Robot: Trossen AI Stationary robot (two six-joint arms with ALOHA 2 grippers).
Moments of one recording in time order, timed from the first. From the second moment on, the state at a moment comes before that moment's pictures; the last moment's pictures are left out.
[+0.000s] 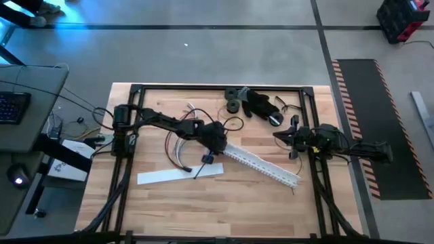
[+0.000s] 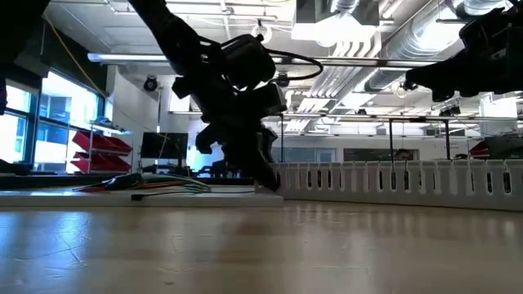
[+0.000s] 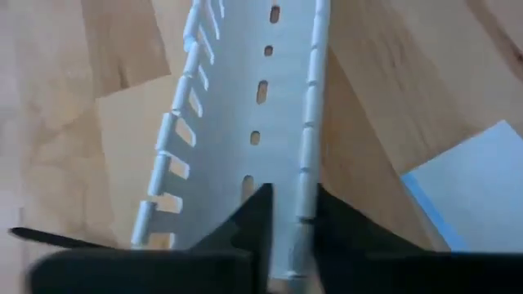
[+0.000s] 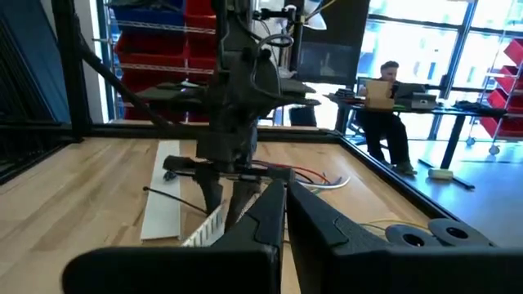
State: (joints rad) left arm 0.10 1.94 1.10 -0.07 0.20 0.39; right arm -0.12 0.01 0.01 0.02 0.00 -0.09
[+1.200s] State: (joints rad) left arm 0.50 1.68 0.70 0.17 0.18 0.26; right arm -0.12 0.01 0.01 0.02 0.00 -0.09
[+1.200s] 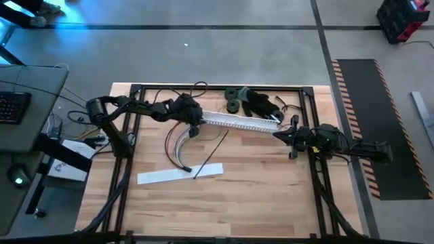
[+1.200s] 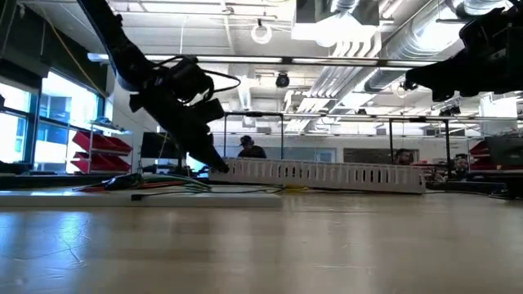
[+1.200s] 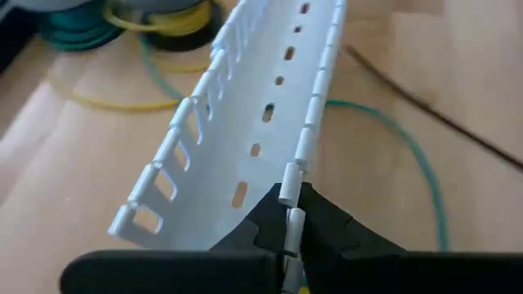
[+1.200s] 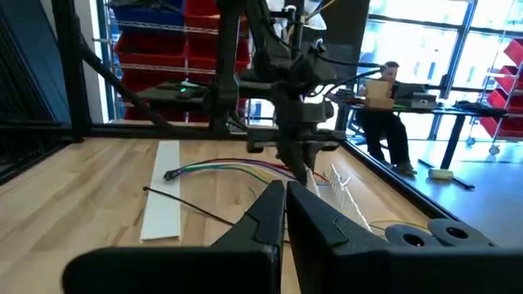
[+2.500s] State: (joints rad) left arm -0.01 1.52 0.72 -0.43 0.30 0.19; right arm -0.12 0.01 0.01 0.02 0.00 -0.09
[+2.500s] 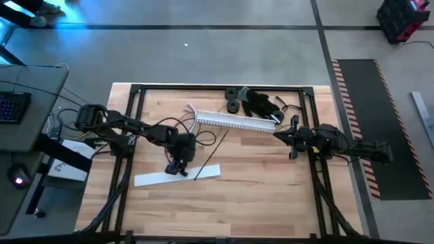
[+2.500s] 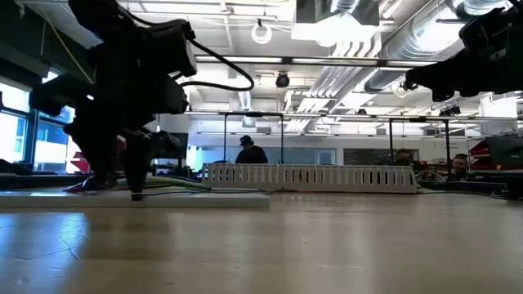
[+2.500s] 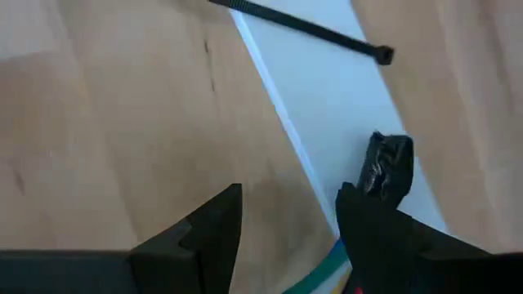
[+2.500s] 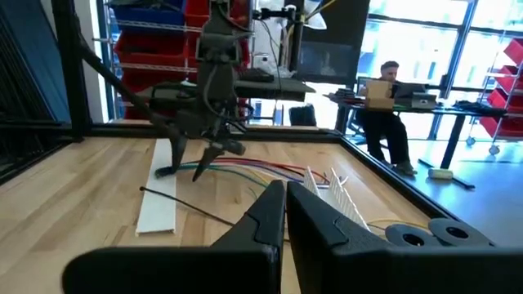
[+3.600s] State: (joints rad) left arm -0.16 1.48 0.65 -0.25 0.06 0.04; right arm -0.12 0.01 0.01 0.02 0.00 -0.09
